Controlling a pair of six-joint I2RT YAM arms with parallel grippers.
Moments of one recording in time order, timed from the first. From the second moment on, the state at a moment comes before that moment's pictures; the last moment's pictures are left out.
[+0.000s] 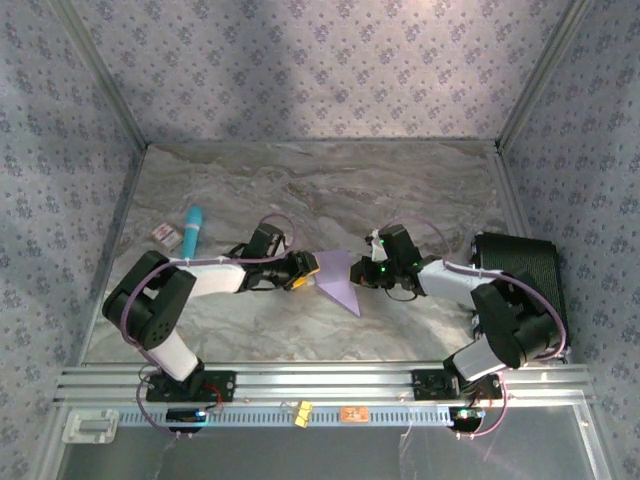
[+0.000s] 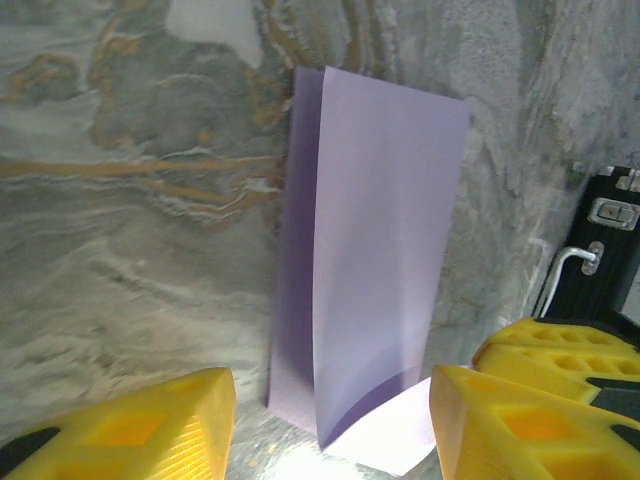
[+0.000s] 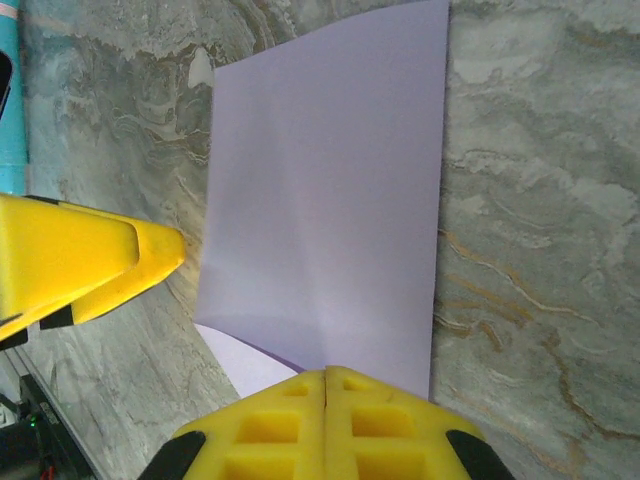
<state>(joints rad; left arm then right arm) -0.62 1.64 0.69 0.14 0.46 -1.10 0.50 1.48 0.61 0.00 -0.48 0.64</state>
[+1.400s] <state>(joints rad) -0.62 1.77 0.81 0.18 0.44 -1.12 0.54 1.27 0.58 -0.11 -0.26 0.55</state>
